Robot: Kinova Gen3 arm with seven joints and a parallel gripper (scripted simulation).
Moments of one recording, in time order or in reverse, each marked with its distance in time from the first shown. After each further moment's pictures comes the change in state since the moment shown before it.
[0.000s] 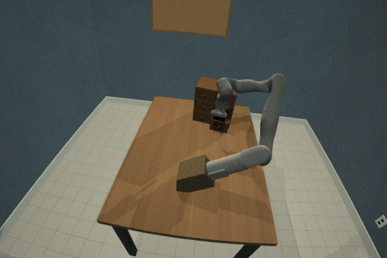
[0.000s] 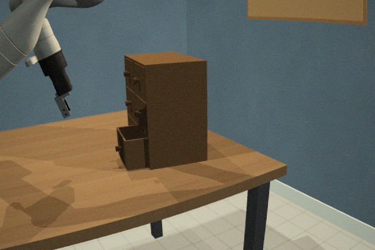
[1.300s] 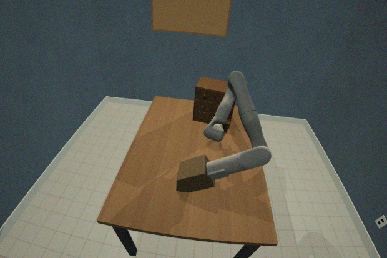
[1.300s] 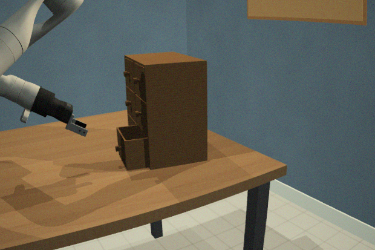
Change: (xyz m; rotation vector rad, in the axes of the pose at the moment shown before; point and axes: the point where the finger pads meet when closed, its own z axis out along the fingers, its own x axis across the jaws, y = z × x) arm -0.002 0.018 0.074 -0.694 0.008 -0.018
